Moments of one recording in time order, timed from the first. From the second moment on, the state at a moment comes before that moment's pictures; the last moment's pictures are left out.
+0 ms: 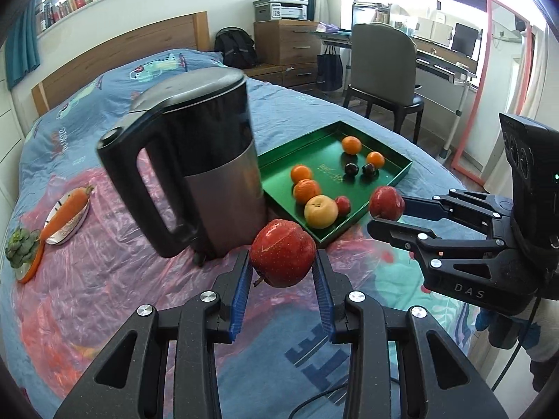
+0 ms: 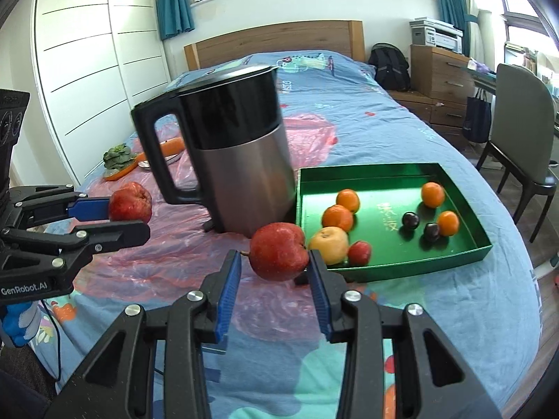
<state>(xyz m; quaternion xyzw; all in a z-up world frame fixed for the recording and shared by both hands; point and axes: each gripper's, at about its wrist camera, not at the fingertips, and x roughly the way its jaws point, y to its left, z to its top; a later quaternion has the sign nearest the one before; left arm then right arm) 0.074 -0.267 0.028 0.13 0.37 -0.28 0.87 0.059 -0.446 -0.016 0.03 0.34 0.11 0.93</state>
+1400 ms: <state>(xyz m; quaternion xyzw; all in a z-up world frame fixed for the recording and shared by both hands) 0.206 -0.438 -0.073 0.19 0.41 -0.27 0.85 0.180 -0.560 -0.112 0.01 0.40 0.02 0.91</state>
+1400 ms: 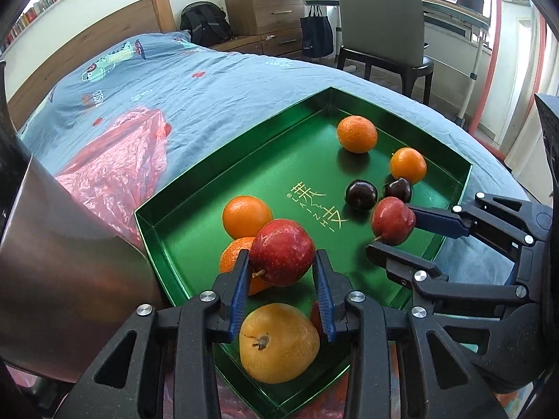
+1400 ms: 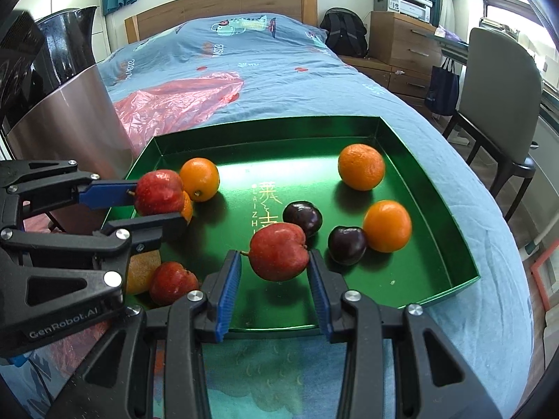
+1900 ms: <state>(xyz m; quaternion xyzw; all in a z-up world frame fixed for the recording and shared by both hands) 0.210 -0.436 -0.066 0.18 0.42 -0.27 0.85 0.179 -0.560 -0.106 0.00 0.41 0.02 0.91</state>
